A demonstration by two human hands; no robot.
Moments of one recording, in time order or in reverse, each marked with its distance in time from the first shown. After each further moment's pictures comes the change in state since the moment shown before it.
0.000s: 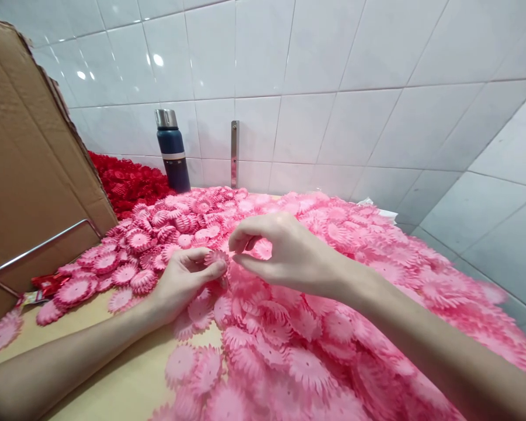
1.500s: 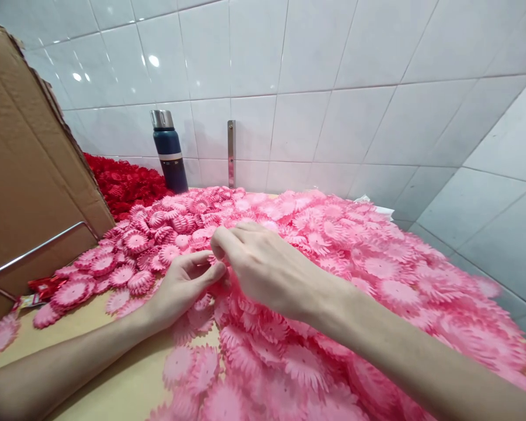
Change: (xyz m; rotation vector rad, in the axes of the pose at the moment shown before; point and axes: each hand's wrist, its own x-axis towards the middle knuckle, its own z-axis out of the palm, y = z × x) left_hand -0.004 0.004 0.005 0.131 -0.067 0.036; right_hand -0.002 -0.010 0.023 -0.444 0.012 -0.069
